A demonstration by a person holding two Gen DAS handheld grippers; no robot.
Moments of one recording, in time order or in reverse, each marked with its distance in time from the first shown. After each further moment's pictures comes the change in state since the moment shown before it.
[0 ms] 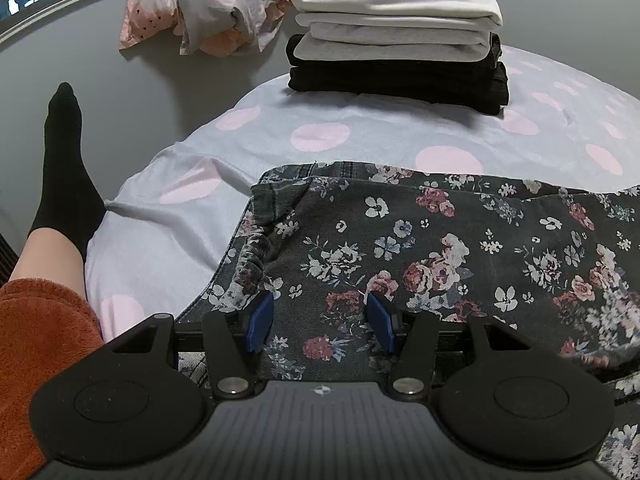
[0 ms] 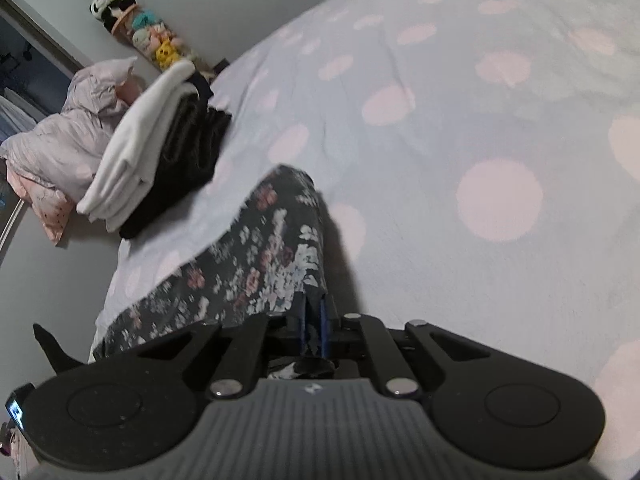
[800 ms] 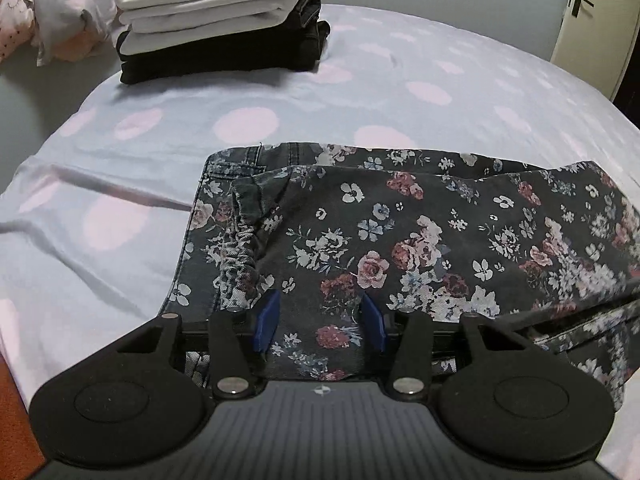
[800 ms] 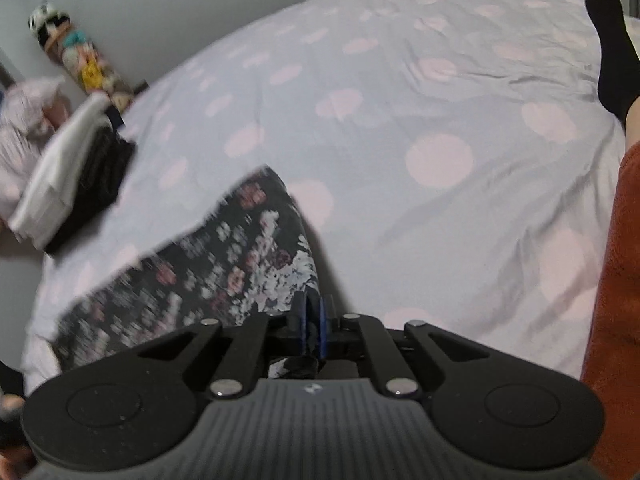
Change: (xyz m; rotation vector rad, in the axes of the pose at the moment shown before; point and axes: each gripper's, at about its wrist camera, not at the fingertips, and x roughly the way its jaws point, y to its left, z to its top) left arm -0.037 -0.063 -0.025 0.203 0.085 -0.374; right arm -0.095 -0.082 -0.016 0.020 -0.036 -0.282
